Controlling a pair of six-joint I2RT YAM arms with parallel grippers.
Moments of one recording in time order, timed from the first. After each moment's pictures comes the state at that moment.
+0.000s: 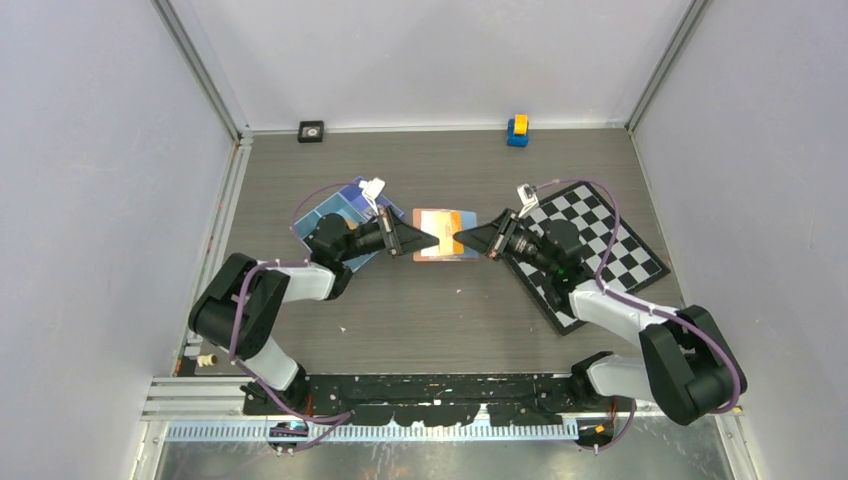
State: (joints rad) left arm -0.46 1.61 0.59 1.21 0.83 -1.18; right arm 0.41 1.26 0.45 0.85 -0.60 1.05
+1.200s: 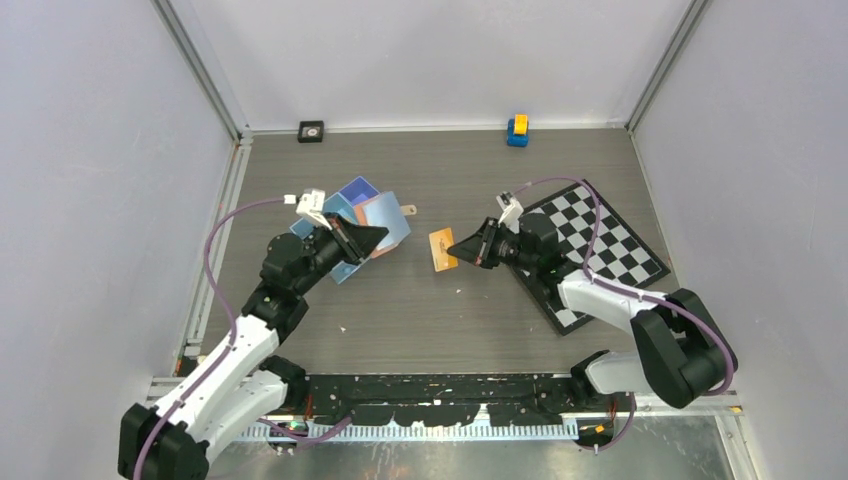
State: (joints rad) left arm -0.44 0.84 0.52 0.29 0.28 -0.70; right arm 0.48 1.31 0.54 0.48 -0.47 0.84
